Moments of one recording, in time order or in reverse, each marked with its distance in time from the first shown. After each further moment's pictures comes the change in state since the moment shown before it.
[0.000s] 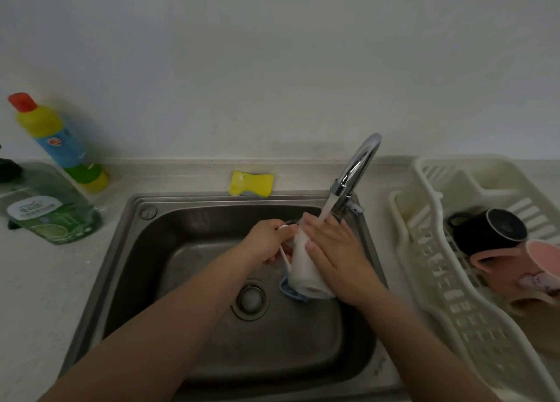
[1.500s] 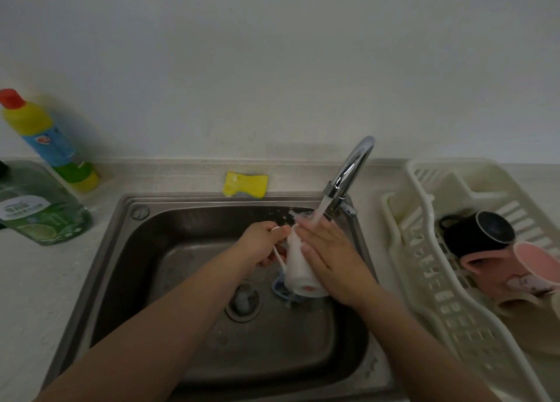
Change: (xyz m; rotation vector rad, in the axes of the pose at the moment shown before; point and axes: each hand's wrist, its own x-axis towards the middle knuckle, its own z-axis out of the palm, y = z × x) left_hand -0.001 0.000 0.003 -0.085 0.019 -0.041; right_hand 0.001 0.006 -0.002 -0.037 -0.005 -0.068
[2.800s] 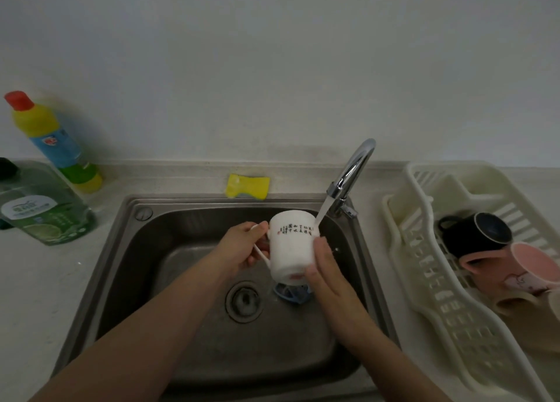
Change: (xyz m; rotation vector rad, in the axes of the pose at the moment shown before) left_hand -0.007 -0.017 -0.028 -0.260 0.099 -0.030; right_hand -0.041 -0.039 0.022 0.777 0.001 0.417
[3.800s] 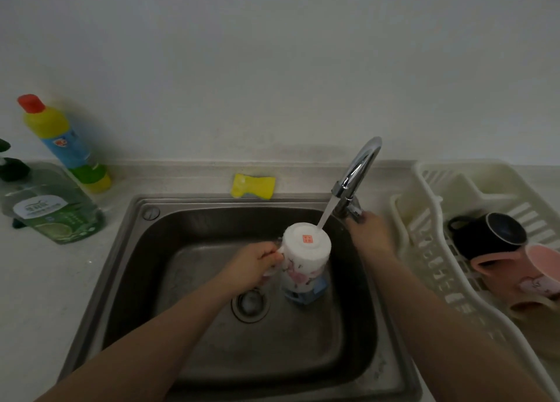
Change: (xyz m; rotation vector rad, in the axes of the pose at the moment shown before) left_hand -0.010 -0.030 -0.006 0.482 -0.201 0.213; right_hand 0.133 0.045 -0.077 -0.335 0.459 0.320
